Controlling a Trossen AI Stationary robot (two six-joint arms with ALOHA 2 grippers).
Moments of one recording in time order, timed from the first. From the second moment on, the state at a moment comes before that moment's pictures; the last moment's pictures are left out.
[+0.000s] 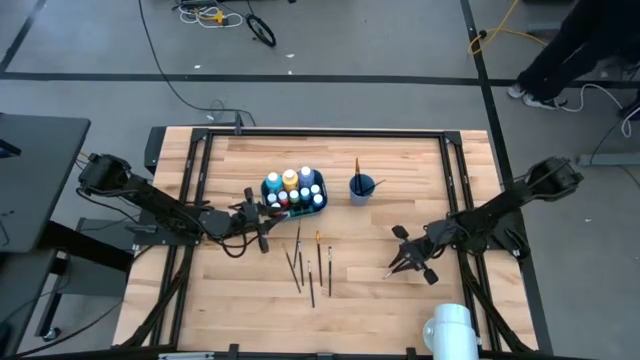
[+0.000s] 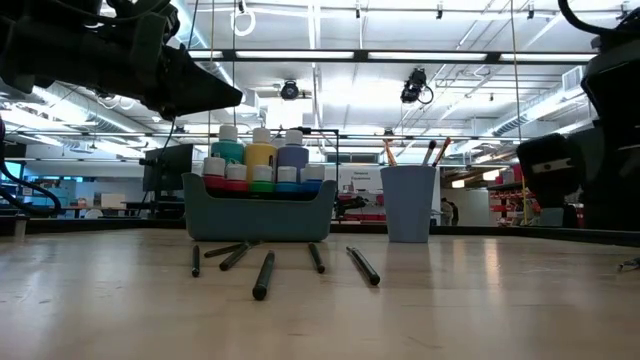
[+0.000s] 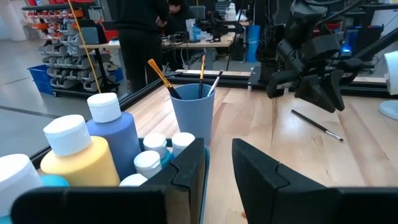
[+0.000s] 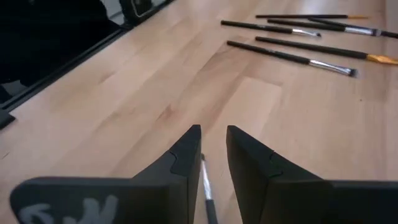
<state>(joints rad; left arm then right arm) -0.32 1.24 0.25 0.89 -0.69 -0.05 0.37 1.22 0.02 0.80 -0.17 -0.01</state>
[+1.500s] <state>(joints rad) -0.32 1.24 0.25 0.89 -0.69 -0.13 0.40 1.75 0.12 1.19 -0.07 -0.06</state>
